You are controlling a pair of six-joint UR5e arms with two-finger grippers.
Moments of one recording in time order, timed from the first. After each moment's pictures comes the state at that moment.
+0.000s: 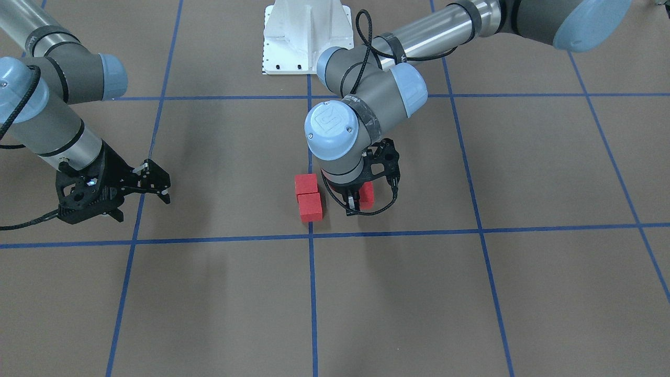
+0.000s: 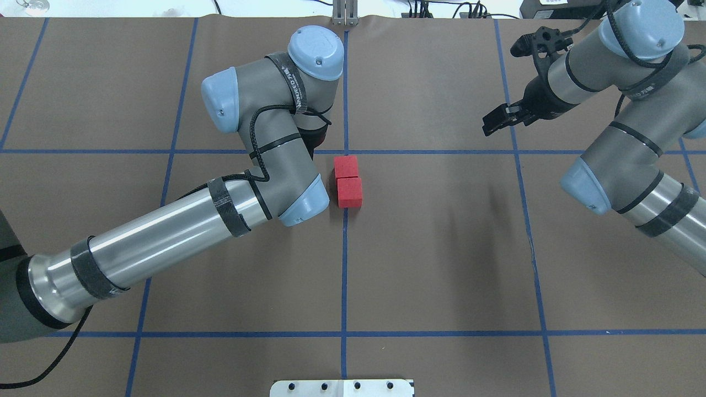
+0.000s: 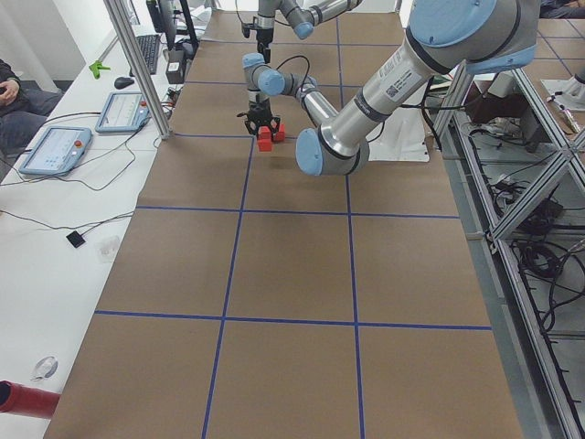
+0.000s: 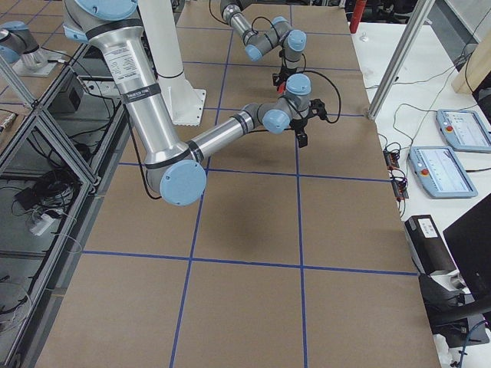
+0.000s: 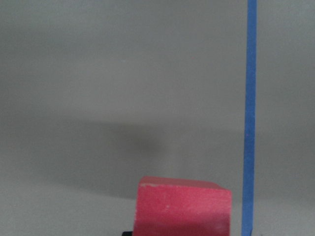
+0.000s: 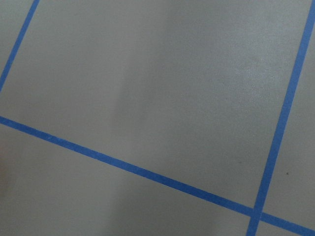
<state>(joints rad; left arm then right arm) -0.65 -2.58 -1.22 -1.39 -1.98 -2.64 0.94 -1.18 1.67 -1.26 2.16 0.65</state>
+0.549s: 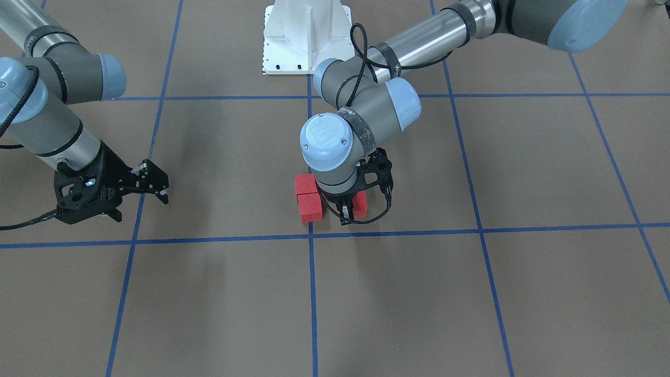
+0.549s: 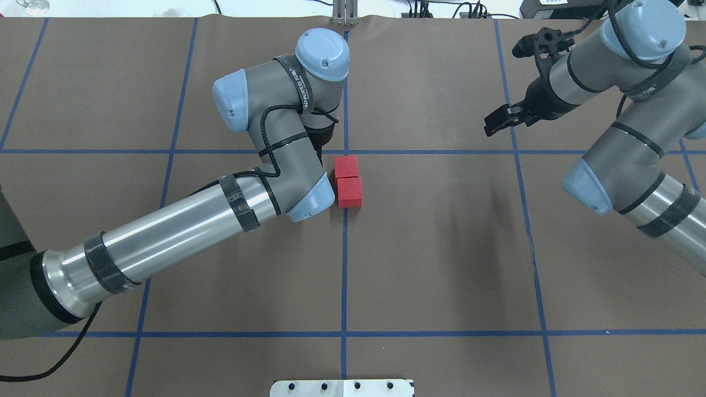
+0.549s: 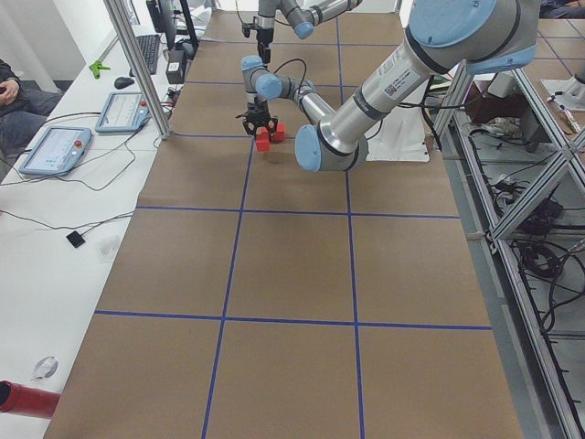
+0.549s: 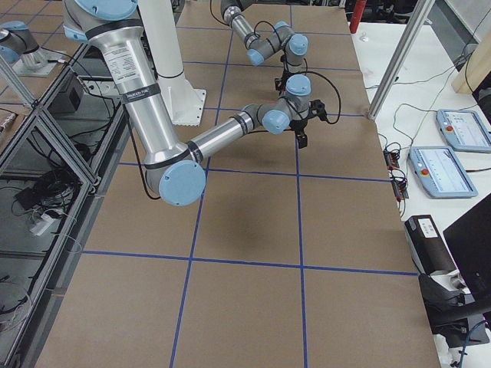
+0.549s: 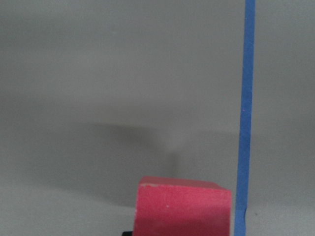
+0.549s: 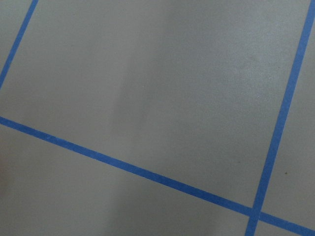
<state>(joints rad) -0.65 -2.62 -1.12 -1.48 -1.98 -2.72 0.94 -1.18 1.67 -1.26 2.16 0.65</state>
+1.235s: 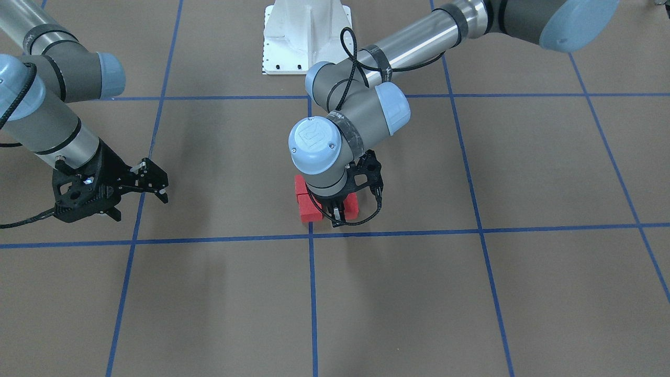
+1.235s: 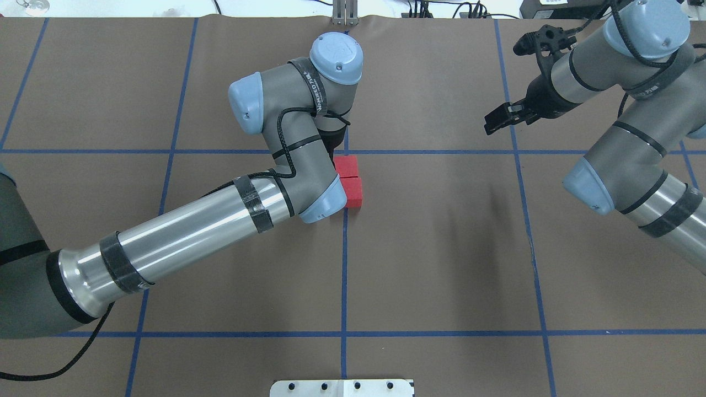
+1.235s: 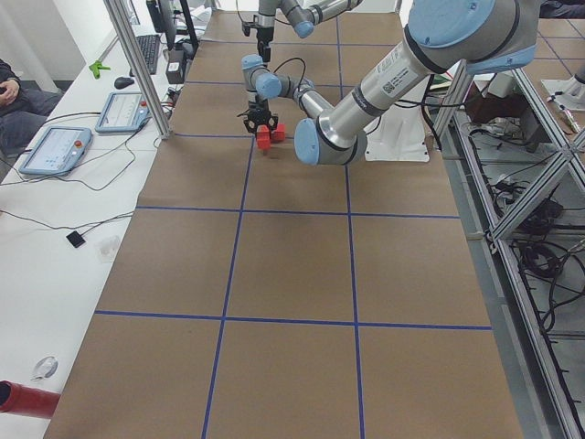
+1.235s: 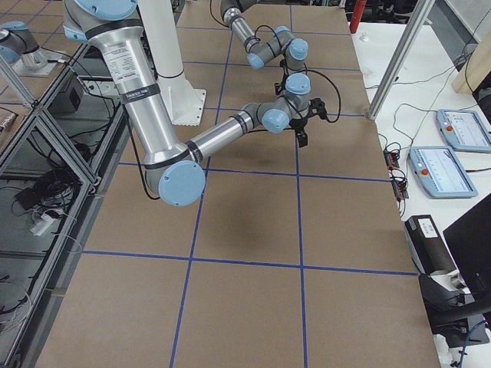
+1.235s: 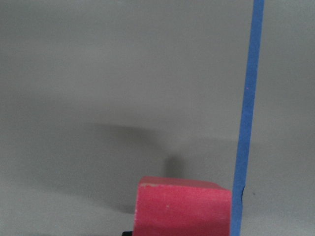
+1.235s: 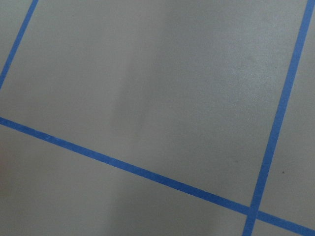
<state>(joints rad) -0.63 -2.66 -1.06 -1.51 -1.98 -2.75 0.94 -1.19 1.68 -1.26 2.16 0.65</state>
